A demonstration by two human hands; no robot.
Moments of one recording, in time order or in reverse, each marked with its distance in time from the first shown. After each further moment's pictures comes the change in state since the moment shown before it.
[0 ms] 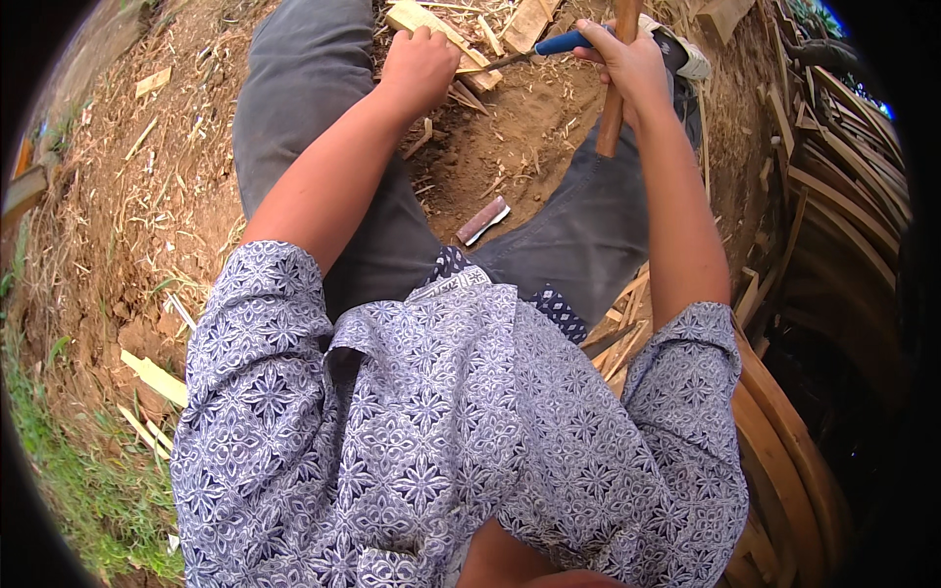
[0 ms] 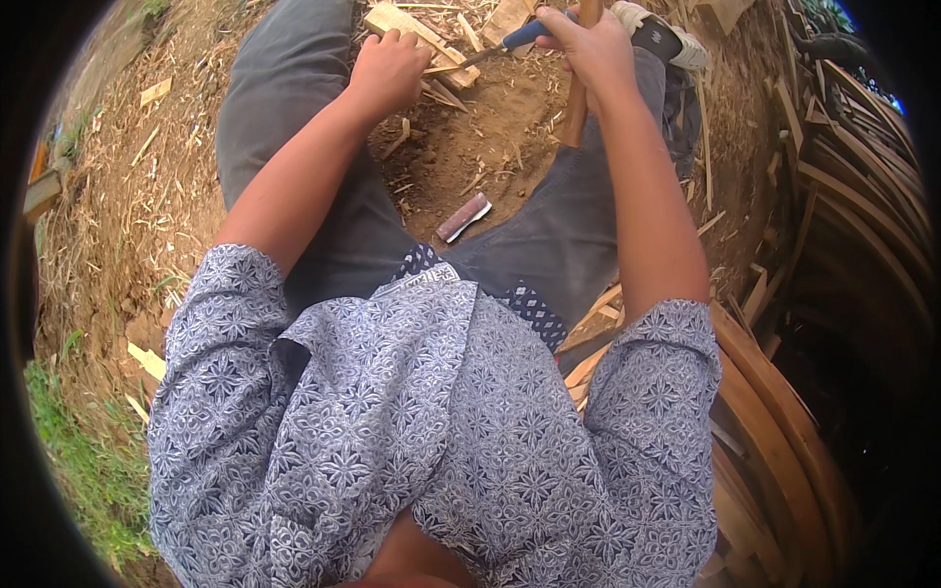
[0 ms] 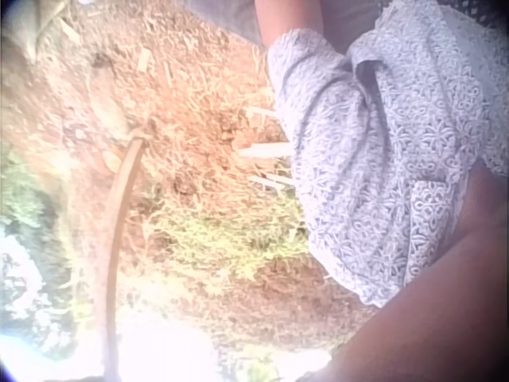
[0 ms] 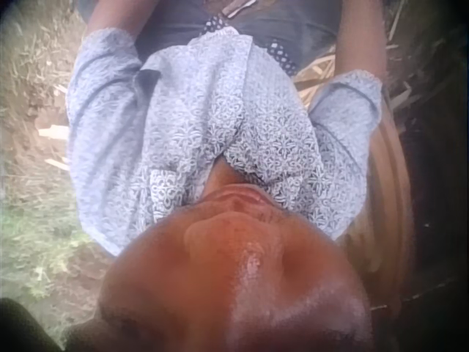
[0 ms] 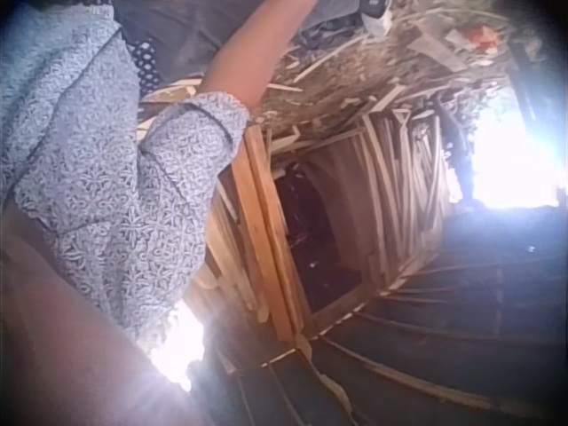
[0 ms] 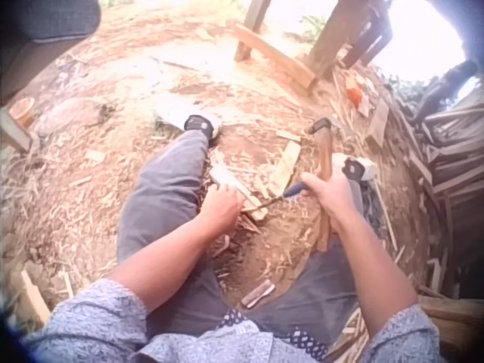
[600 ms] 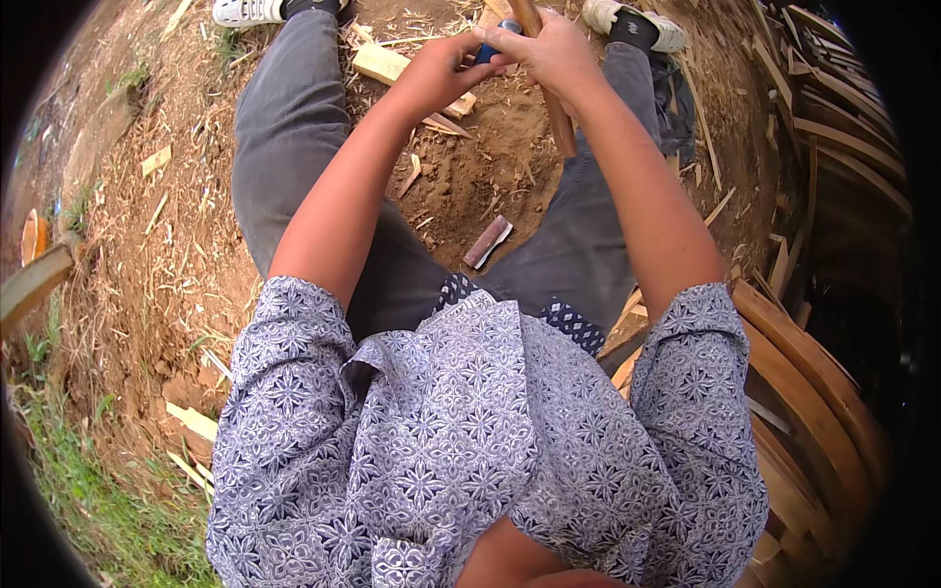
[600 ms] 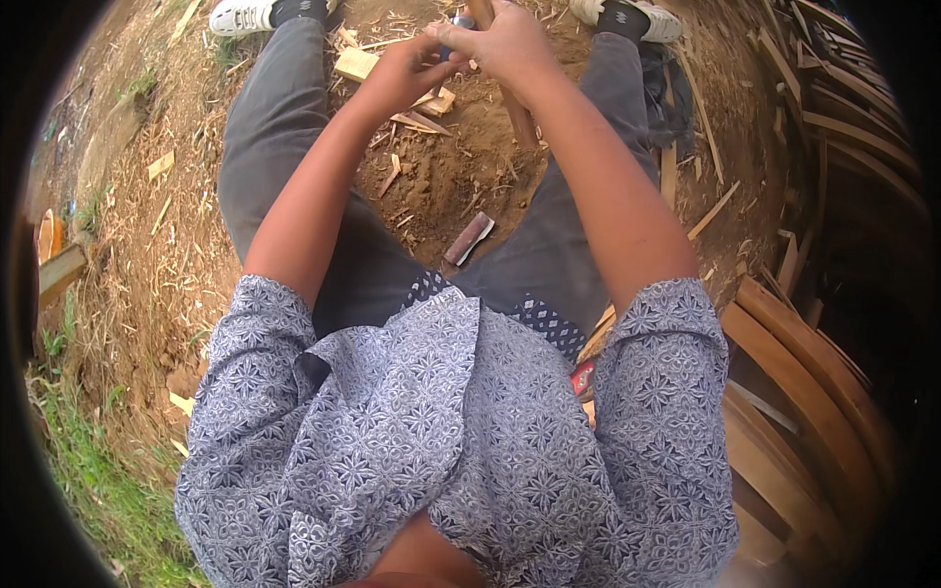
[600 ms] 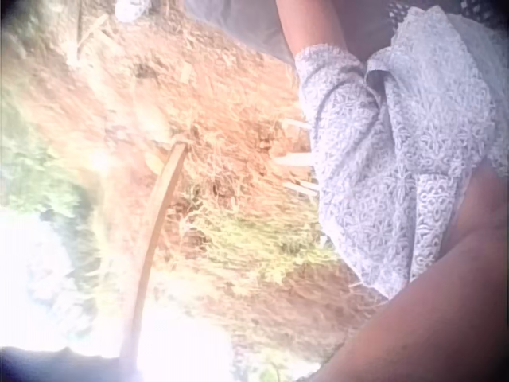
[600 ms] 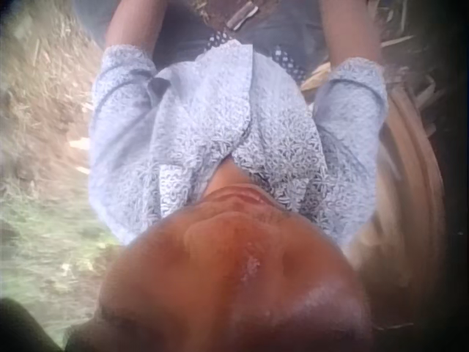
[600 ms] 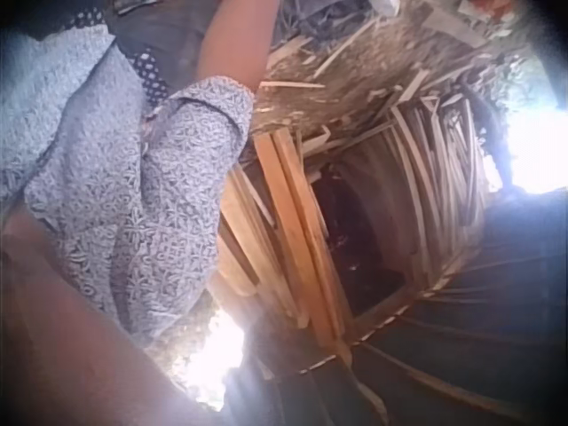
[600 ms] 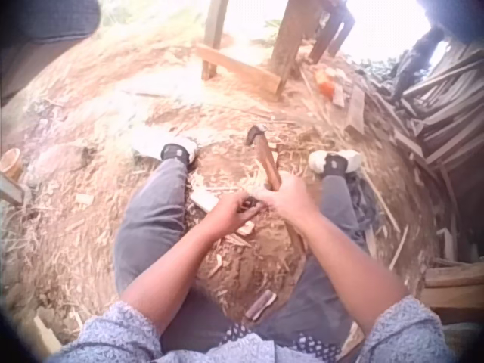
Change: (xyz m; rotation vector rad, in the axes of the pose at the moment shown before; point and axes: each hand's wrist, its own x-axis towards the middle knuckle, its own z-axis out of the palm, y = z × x) left_hand 0.066 0.026 -0.040 -1.126 0.114 0.067; right_hand 0.006 -0.021 0.024 -0.273 0.022 -0.096
